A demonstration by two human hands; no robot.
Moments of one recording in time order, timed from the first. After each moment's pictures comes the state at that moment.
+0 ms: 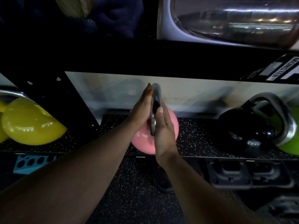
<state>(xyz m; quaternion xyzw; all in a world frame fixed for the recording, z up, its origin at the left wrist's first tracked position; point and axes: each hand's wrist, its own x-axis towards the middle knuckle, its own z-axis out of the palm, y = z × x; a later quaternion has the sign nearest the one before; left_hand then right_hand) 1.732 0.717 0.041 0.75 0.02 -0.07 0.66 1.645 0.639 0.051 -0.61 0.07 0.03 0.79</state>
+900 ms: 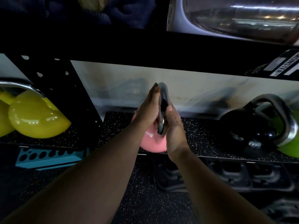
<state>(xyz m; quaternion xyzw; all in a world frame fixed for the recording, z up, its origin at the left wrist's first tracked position) 1.721 0.710 0.039 0.77 0.02 -0.05 0.63 1.649 0.620 0.037 -0.57 0.05 0.06 0.82</state>
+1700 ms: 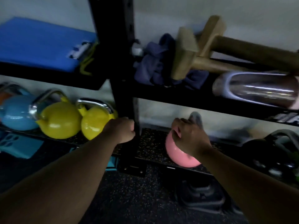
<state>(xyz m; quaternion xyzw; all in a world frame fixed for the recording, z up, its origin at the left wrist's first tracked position) 1.625 0.953 0.142 0.99 0.01 -0.09 0.07 1.635 0.689 0.144 -0.95 -0.24 -0.08 0.15</state>
